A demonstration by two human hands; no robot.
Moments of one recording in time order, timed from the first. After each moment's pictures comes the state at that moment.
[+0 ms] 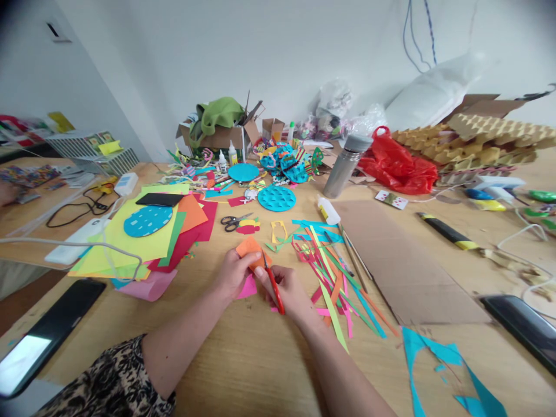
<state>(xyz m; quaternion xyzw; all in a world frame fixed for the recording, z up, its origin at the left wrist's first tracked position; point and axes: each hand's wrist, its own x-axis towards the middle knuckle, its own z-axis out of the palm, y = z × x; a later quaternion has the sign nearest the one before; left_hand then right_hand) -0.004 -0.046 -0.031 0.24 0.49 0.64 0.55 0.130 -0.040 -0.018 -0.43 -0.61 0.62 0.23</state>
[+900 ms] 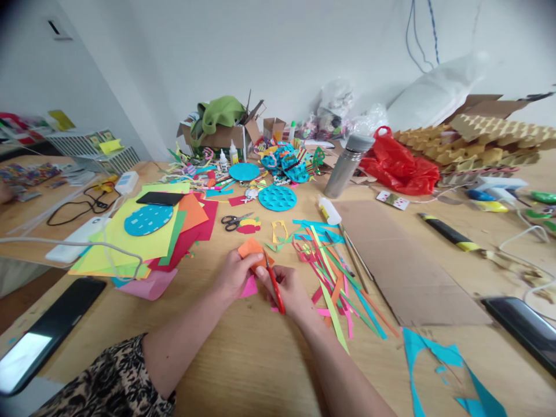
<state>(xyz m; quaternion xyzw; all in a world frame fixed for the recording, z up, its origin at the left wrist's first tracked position) -0.004 -0.046 -0.038 0.25 0.48 0.64 0.55 0.132 -0.037 -0.025 -0.45 -0.61 0.61 0.23</state>
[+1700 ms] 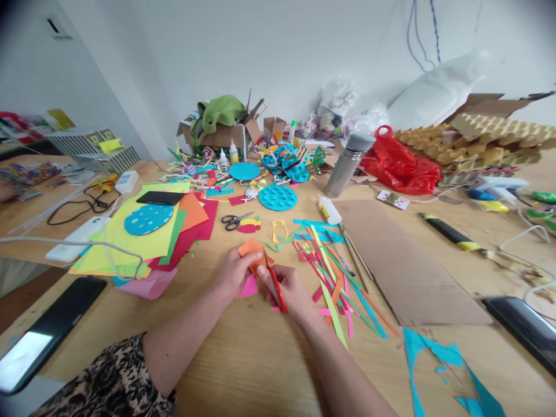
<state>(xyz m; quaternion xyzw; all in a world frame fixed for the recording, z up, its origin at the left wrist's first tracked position) -0.006 -0.045 -0.038 0.25 0.48 0.64 0.55 0.133 -0.037 -0.021 -0.43 -0.61 0.62 0.22</state>
